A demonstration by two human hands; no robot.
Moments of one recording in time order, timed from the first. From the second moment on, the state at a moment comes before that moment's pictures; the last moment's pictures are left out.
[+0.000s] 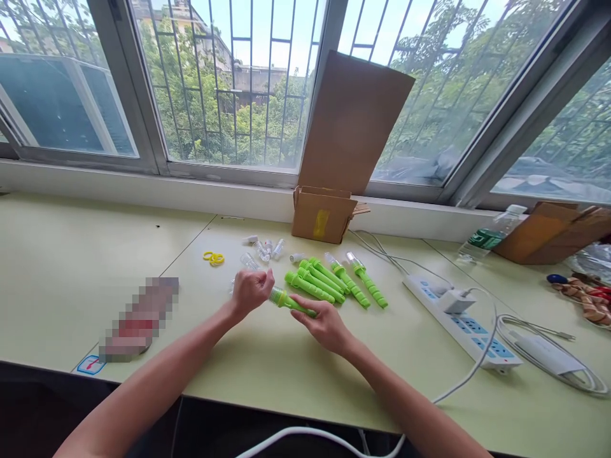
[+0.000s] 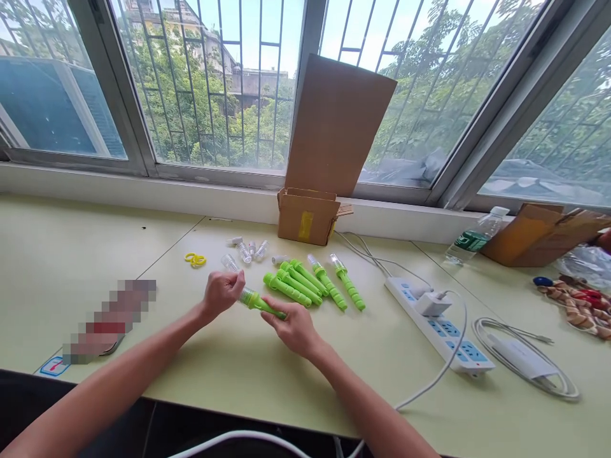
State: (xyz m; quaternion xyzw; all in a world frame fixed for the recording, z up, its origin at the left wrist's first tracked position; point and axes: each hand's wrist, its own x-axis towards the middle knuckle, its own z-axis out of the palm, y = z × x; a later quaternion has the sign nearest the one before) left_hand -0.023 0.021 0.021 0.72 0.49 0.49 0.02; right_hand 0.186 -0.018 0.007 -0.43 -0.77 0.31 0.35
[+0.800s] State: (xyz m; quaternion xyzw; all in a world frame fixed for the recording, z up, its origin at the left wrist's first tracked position) left_hand -0.035 0.028 0.020 0.77 0.43 0.47 -0.06; right_hand 0.178 -0.016 0.005 -0.43 -0.77 0.32 0.34
